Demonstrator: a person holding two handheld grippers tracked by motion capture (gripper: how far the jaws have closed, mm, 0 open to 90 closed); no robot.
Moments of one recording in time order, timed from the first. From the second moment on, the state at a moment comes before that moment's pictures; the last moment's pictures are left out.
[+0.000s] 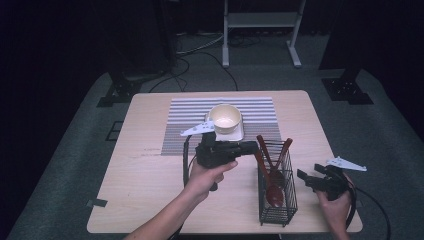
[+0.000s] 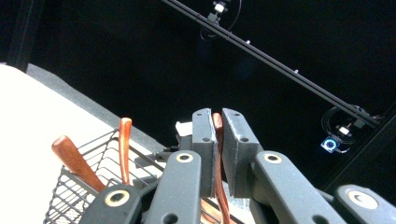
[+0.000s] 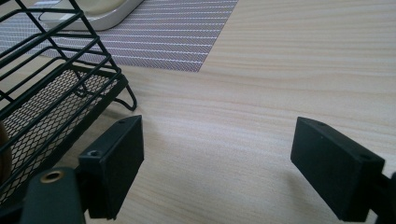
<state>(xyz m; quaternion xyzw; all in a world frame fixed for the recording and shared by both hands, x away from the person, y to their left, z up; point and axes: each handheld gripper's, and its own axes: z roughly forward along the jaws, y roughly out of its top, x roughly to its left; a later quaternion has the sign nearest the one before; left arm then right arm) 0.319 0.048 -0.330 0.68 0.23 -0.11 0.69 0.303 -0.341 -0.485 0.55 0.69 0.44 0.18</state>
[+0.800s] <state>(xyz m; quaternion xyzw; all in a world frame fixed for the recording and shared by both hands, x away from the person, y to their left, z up) 0.329 0.090 -0.325 0.63 0.27 -0.12 0.72 0.303 -0.341 -0.485 0.55 0.69 0.44 0.19</state>
